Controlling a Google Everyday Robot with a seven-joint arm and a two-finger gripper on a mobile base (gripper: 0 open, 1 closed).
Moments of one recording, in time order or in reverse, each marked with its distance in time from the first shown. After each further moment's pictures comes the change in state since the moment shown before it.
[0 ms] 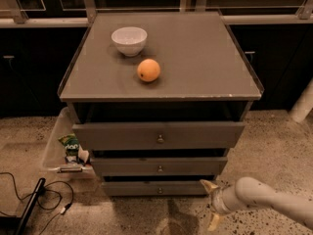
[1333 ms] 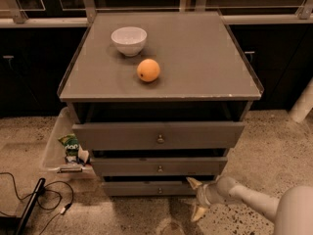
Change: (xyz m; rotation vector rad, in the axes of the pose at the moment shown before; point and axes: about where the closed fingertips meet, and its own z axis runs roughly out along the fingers) arm 0.030 -0.048 0.140 0.034 -0.088 -0.069
